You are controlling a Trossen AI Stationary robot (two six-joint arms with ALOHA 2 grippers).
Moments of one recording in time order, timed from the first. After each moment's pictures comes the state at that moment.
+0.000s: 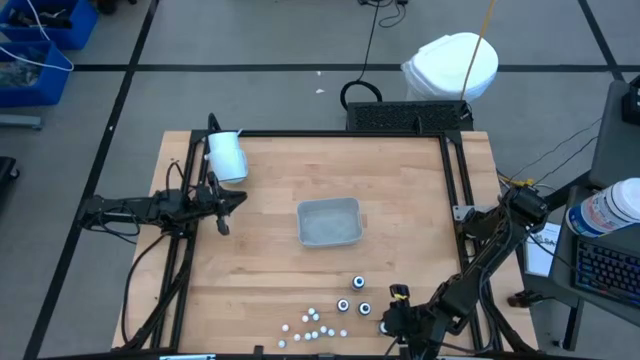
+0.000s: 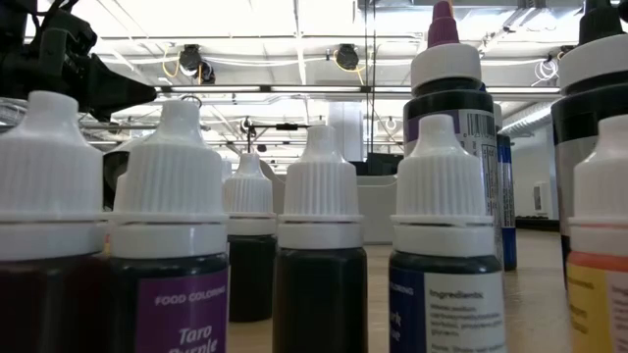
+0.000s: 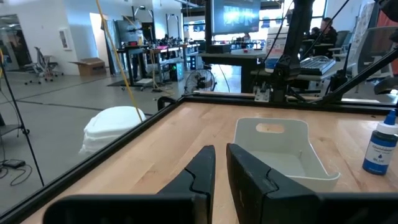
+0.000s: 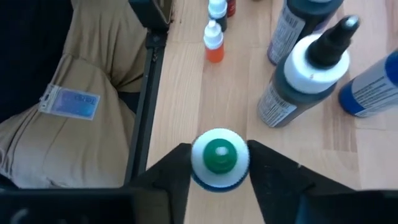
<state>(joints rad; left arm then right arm) -0.07 0.01 0.04 -0.02 -0.37 0.02 0.90 1.70 1.11 -0.40 0.32 0.77</state>
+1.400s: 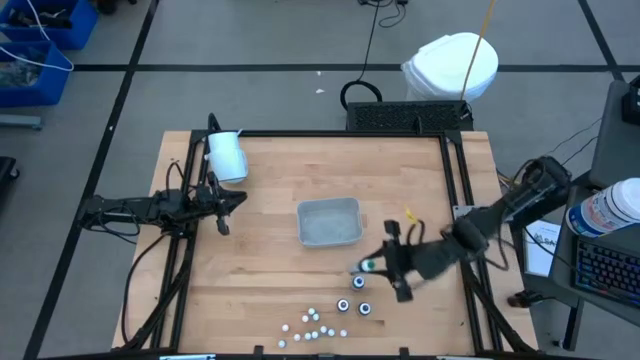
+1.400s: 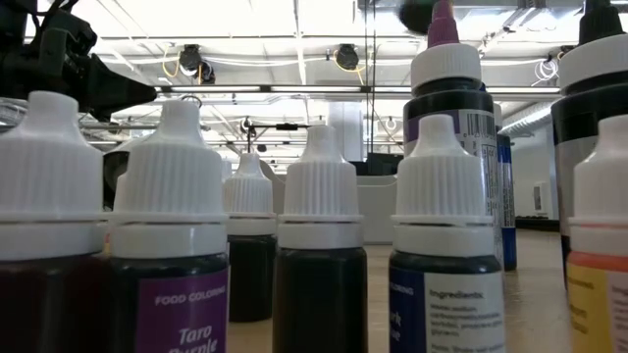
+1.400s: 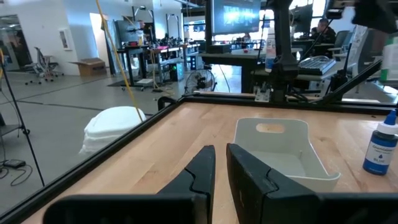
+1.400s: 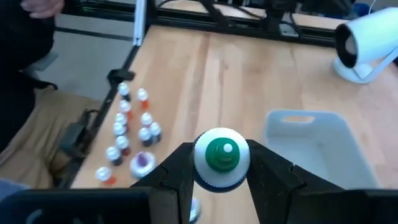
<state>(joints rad) -0.07 0.01 0.04 -0.02 -0.37 0.03 0.55 1.29 1.11 -0.40 0.39 0.20</state>
